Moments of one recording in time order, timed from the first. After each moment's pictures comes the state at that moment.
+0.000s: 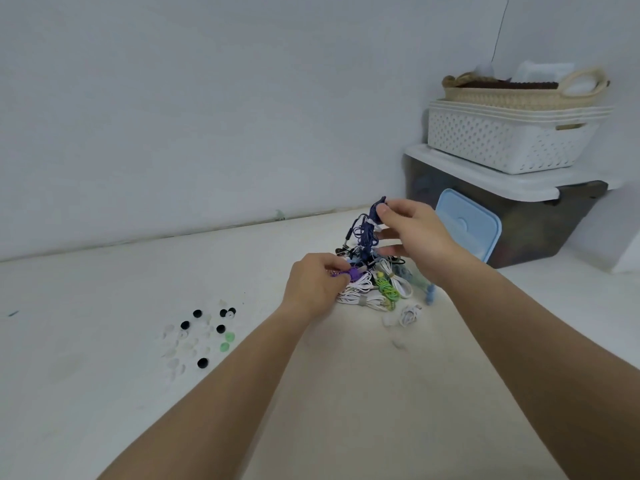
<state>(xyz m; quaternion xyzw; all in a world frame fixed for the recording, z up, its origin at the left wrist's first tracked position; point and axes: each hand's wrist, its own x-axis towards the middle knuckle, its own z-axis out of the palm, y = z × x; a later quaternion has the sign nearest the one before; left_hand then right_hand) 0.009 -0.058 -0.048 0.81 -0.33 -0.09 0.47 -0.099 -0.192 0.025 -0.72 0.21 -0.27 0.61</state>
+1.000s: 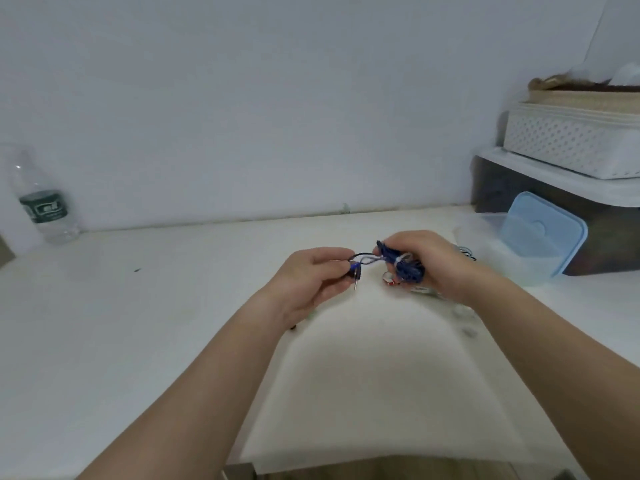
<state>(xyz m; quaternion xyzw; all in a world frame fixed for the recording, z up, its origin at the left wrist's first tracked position) 0.009 0.091 -0.010 0.58 -0.18 -0.33 0.72 -0.081 -0.100 0.014 -0.74 0.16 -0.08 0.64</state>
